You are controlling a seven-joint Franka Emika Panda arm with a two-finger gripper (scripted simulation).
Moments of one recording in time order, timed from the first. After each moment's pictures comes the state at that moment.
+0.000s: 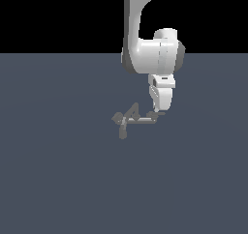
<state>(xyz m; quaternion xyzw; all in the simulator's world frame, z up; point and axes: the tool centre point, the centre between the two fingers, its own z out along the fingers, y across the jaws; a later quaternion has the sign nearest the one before) 0.087 -0.140 0.065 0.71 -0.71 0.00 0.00</state>
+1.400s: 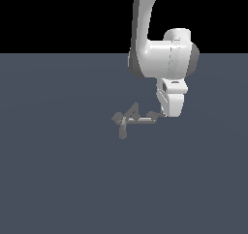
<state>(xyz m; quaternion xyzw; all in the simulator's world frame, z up) 0.051 -0.165 0.061 0.70 -0.72 0.01 0.00</state>
